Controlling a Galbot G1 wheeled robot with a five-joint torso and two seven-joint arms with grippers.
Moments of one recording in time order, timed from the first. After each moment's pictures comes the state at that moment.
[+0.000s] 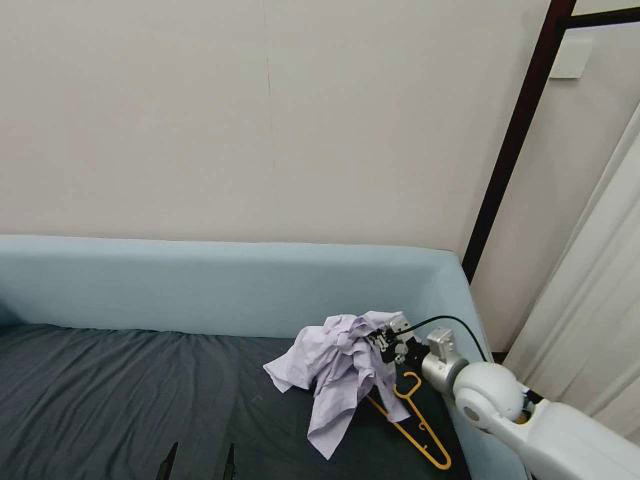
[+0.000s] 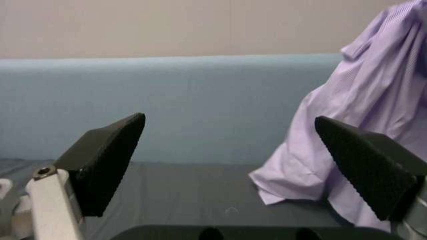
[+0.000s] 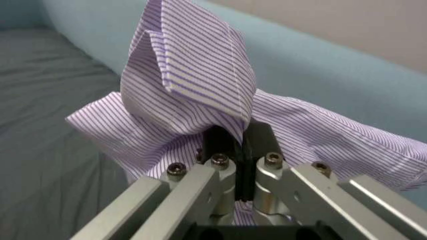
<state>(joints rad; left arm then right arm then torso) 1.91 -1.30 -0.41 -1.99 -0.03 -0.56 -0.28 -0.62 0.63 -0.19 1.96 0.88 -0.34 0.06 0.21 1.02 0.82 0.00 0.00</state>
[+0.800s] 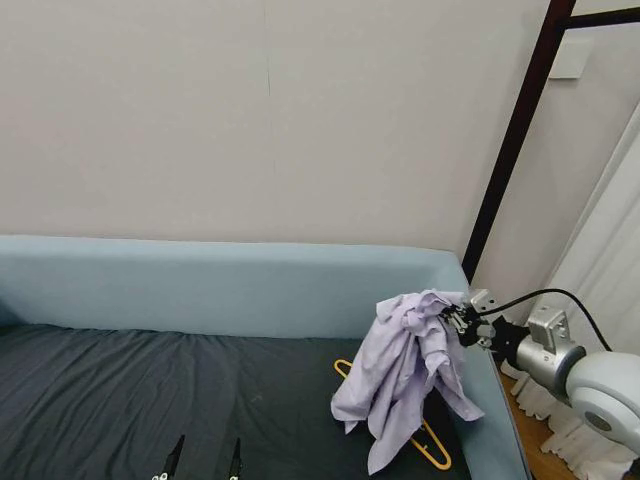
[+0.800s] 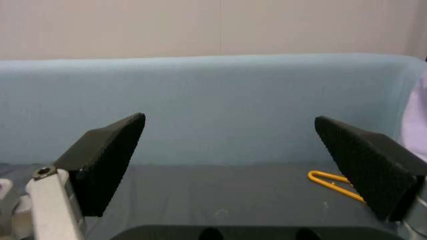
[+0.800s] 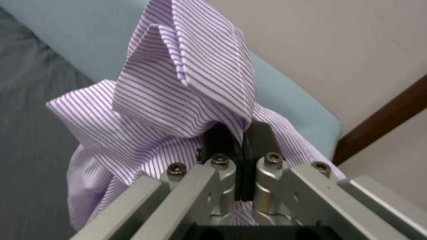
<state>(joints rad) 1.89 -1.28 -0.39 -1.99 -0.02 -0.55 -0.28 -1.13 0.28 0.44 2.13 0.85 -0.40 0.03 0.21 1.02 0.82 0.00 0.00</state>
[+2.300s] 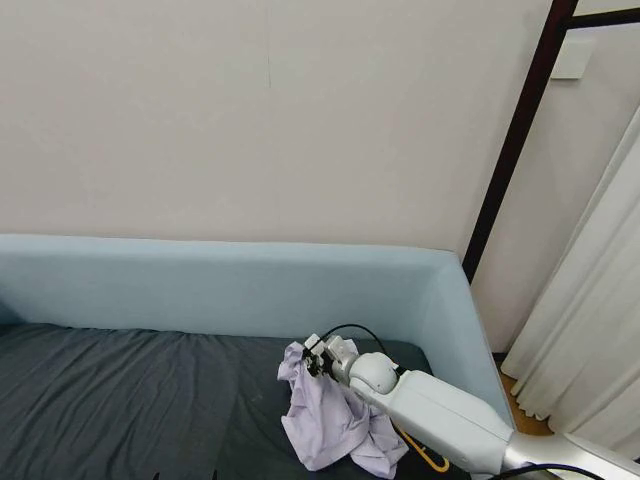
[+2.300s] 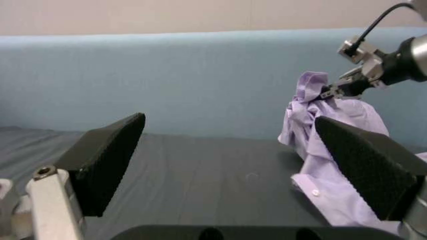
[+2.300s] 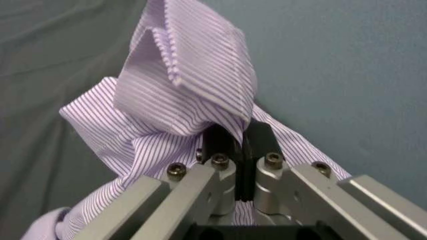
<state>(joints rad) 1.98 -1.33 -0.45 -1.93 -0.04 -0.63 -0.29 -0.25 1.28 -0.73 1.06 0.64 -0.26 -0.01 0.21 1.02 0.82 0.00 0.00</state>
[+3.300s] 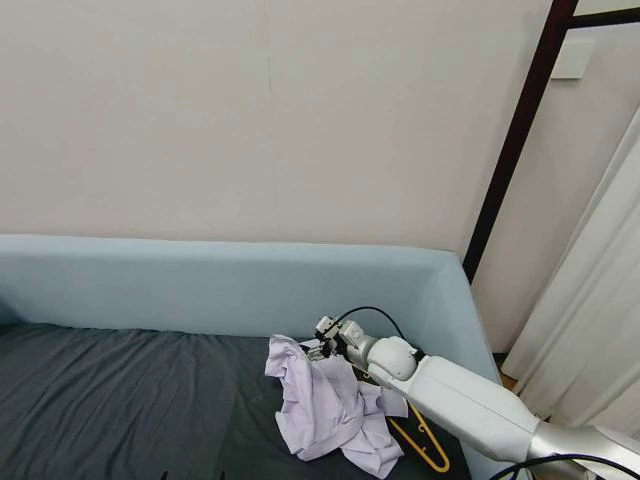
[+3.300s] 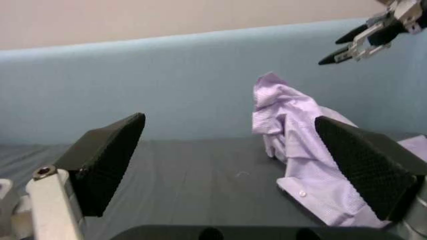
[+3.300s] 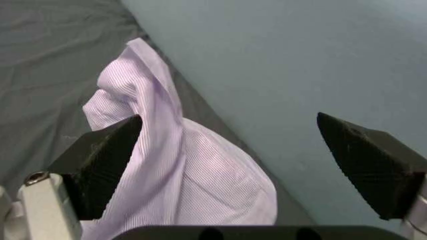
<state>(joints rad) 1.94 -1.31 -0.42 -1.89 0.06 -0.62 -0.30 -0.32 1.02 -0.61 1.38 0.60 -0.24 -0.04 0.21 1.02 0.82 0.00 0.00</state>
